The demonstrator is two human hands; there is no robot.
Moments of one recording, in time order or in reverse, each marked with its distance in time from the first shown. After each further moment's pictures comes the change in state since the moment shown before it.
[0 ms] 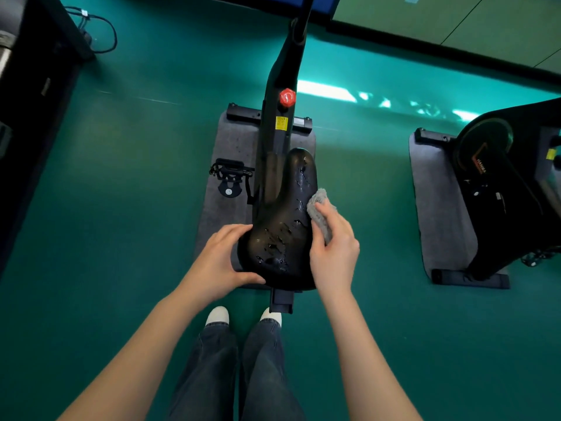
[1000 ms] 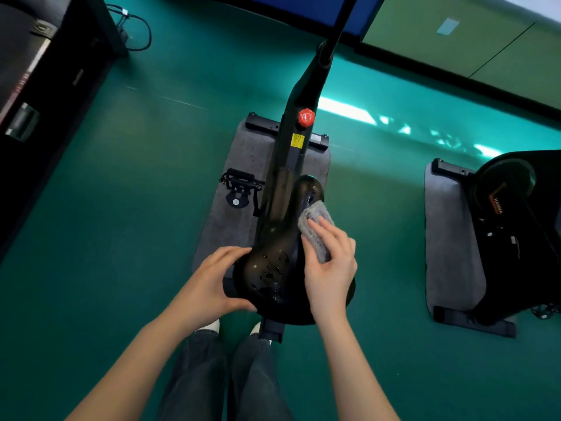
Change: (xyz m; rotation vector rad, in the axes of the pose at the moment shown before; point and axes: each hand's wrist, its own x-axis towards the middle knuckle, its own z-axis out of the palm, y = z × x) left_hand -0.003 -0.008 0.006 -0.076 0.022 -0.037; right_hand 0.027 -0.008 0.008 0.119 -0.039 -0.061
